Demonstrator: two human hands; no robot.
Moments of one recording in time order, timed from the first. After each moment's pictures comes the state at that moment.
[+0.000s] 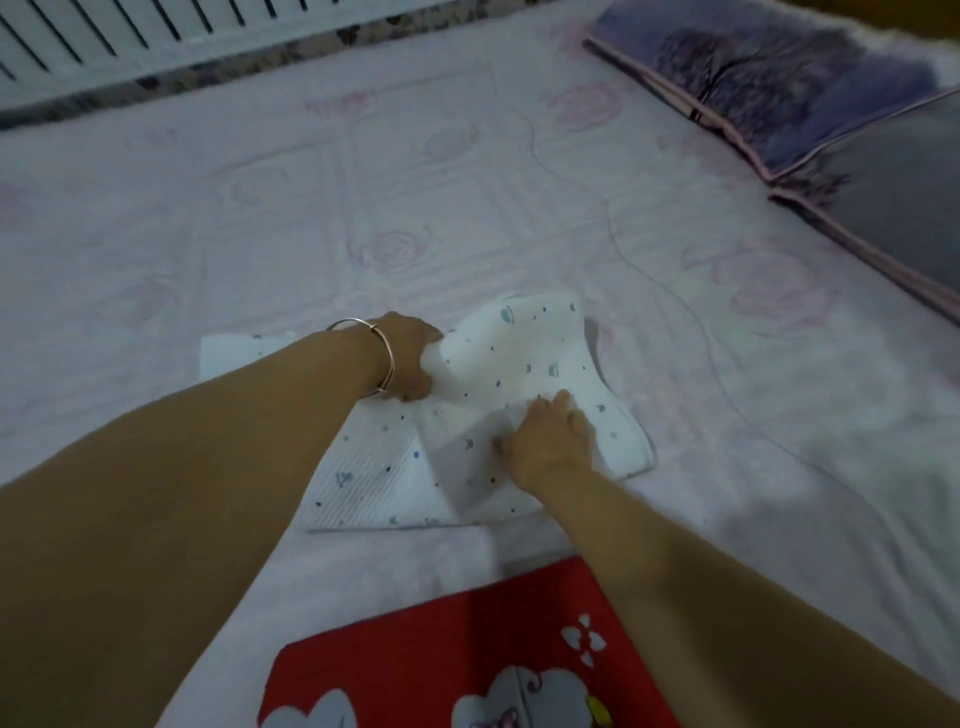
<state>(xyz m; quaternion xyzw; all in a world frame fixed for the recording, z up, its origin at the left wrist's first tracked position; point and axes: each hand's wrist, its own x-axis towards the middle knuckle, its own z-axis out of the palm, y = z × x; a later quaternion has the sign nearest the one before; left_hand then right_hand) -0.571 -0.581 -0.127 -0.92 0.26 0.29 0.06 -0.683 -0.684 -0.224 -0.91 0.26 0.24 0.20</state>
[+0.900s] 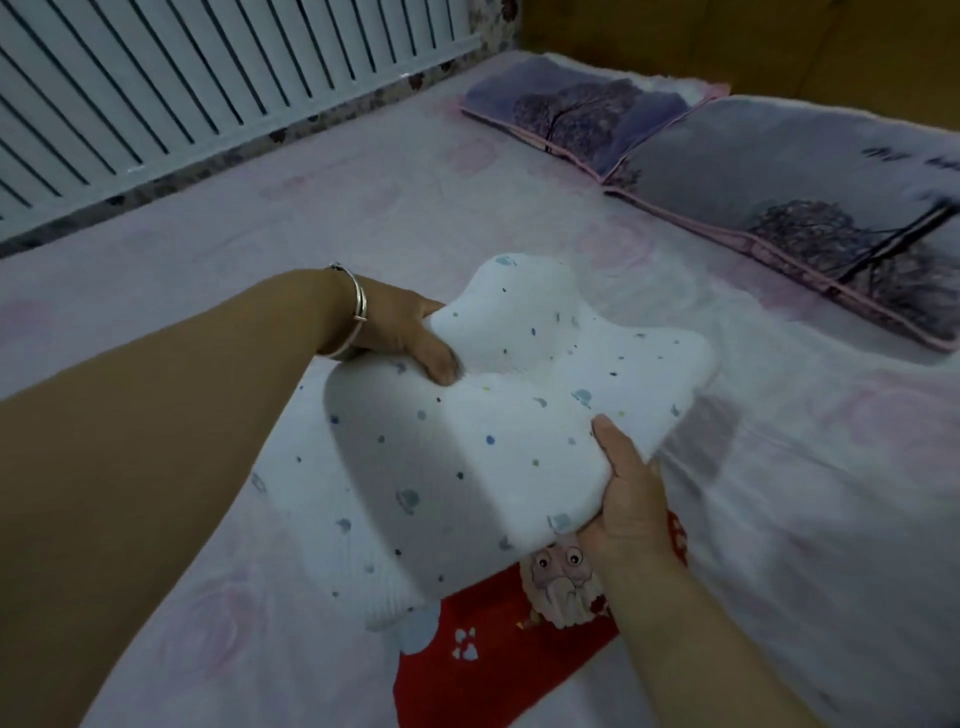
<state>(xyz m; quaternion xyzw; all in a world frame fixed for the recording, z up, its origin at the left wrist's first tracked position) -0.764 -0.525 0.047 -0.82 0.26 0.50 -0.13 -0.955 -0.594 -0.109 -0.19 0.40 -0.31 0.84</state>
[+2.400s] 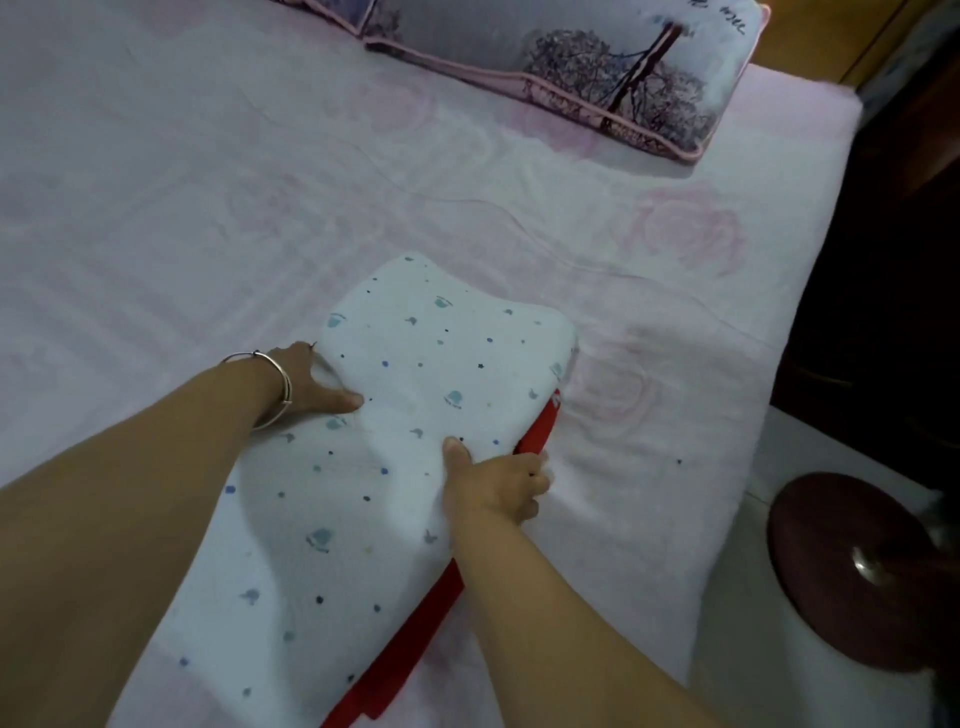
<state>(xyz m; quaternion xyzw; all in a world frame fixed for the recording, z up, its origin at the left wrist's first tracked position) -0.782 -0.538 -0.214 -0.85 0.38 0.35 0.06 -0.989 -0.534 -0.226 -0.38 0.78 -0.06 0.50</state>
